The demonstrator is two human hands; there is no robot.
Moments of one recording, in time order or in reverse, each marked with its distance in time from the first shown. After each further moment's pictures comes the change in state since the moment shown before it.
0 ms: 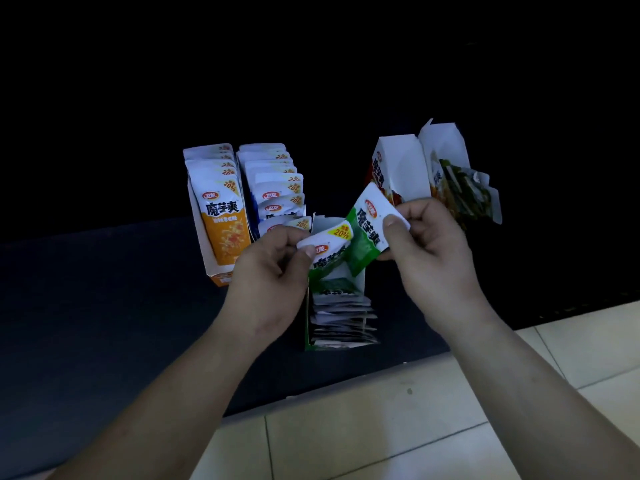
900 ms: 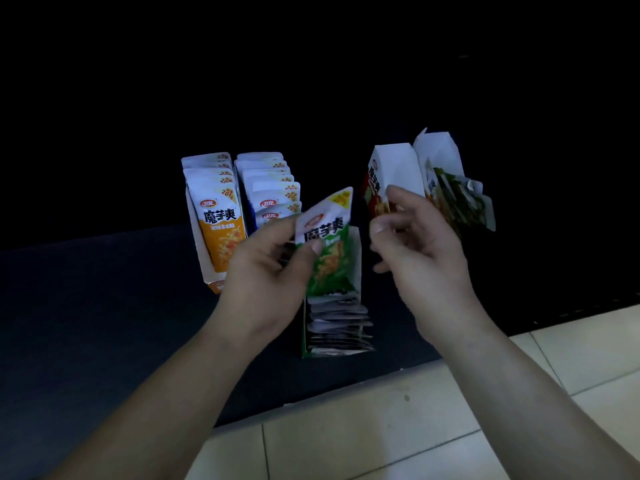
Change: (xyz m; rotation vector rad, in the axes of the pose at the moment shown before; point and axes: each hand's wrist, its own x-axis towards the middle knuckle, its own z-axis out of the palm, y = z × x) left_hand 0.004 0.015 0.001 -0.145 0.002 0.179; right_hand -0.004 -0.019 0.005 0.093 -0.023 0.056
